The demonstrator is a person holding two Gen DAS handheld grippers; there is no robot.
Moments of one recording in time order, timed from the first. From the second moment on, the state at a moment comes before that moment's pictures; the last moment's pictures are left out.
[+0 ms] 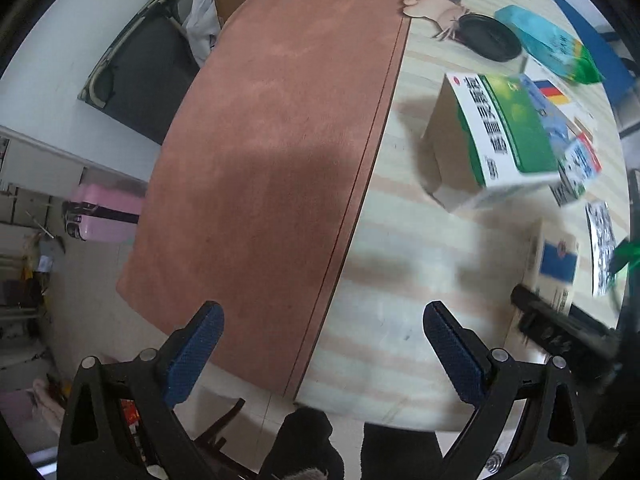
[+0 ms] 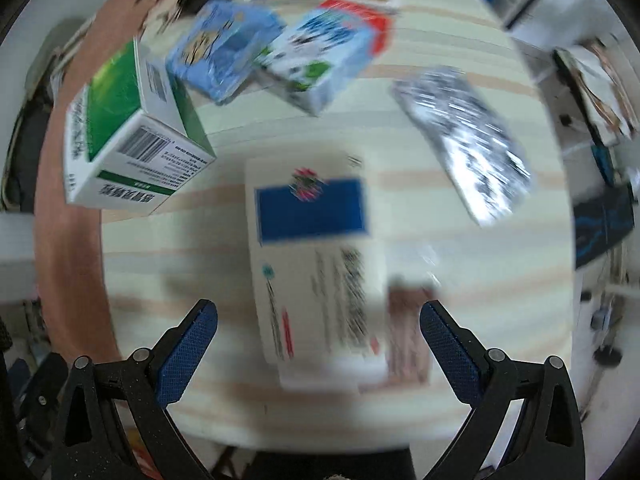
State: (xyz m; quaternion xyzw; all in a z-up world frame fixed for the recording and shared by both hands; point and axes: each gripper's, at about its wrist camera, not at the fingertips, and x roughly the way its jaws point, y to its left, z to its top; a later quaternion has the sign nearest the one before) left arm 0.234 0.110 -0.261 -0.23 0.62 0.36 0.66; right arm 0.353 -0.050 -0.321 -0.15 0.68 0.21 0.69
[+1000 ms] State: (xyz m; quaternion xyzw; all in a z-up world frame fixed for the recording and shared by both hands) left arm 0.374 0.118 -0.285 -0.27 0.63 0.28 0.67; right arm 0.472 -0.112 -0.261 -0.08 0.65 0.19 0.73
